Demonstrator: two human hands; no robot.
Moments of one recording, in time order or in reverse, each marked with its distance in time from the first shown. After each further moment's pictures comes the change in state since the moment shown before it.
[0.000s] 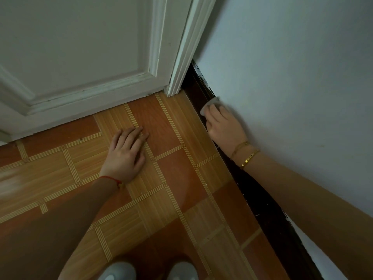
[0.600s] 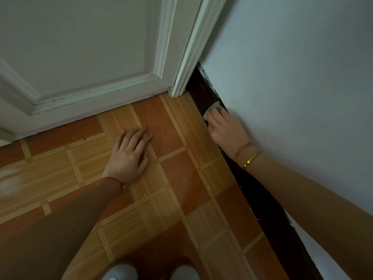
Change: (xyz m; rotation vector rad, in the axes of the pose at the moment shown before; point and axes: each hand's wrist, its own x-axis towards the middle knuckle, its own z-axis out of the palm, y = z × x) left_hand 0.000 0.000 0.001 0.025 -0.017 -0.009; right_hand 0.005 -0.001 0.010 0.019 0.037 -0.046
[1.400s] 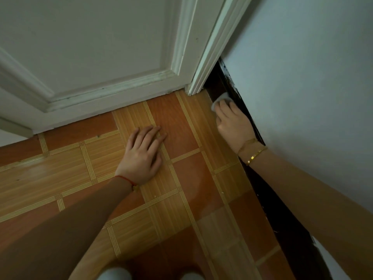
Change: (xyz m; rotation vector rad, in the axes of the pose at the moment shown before) left_hand 0.003 0.003 -0.003 0.026 -0.010 -0.004; right_hand 0.046 -0.010 0.025 0.087 0.177 0.007
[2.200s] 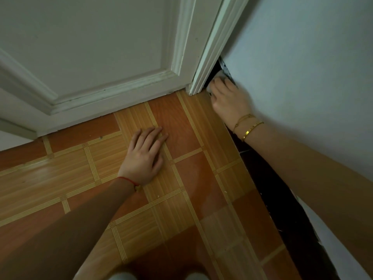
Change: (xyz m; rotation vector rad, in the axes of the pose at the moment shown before) left_hand -0.001 -0.004 0.002 -0.028 0.005 0.005; right_hand 0.047 0.025 0.003 -0.083 -0.007 0.001
